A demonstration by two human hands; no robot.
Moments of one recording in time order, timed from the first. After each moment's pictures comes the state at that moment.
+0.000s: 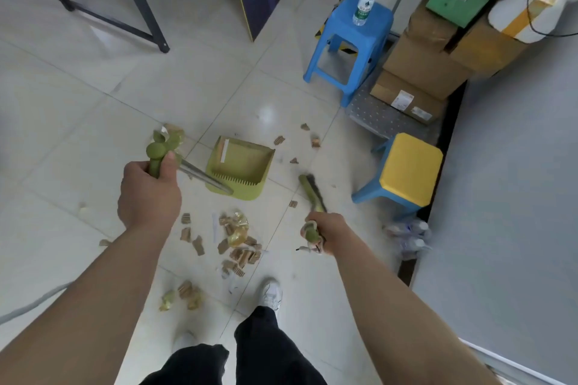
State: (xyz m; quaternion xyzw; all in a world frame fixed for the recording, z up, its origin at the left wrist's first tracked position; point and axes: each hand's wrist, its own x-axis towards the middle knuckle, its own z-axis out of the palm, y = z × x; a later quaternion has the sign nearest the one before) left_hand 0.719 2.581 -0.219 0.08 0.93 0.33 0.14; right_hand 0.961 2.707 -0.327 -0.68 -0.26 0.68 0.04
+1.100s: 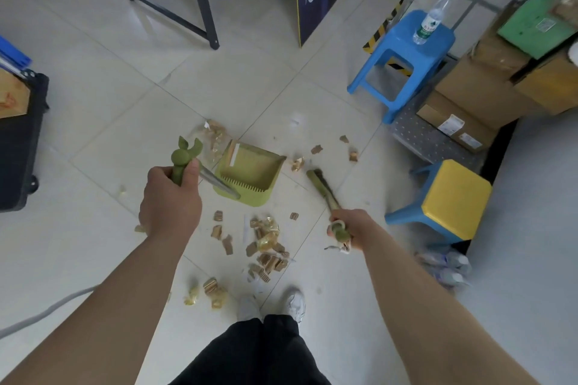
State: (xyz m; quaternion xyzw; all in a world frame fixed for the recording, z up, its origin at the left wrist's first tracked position) left_hand 0.634 2.534 -0.220 0.04 0.93 0.33 0.15; right_hand 0.860 2.720 -0.330 -0.67 -0.39 0.63 -0.06
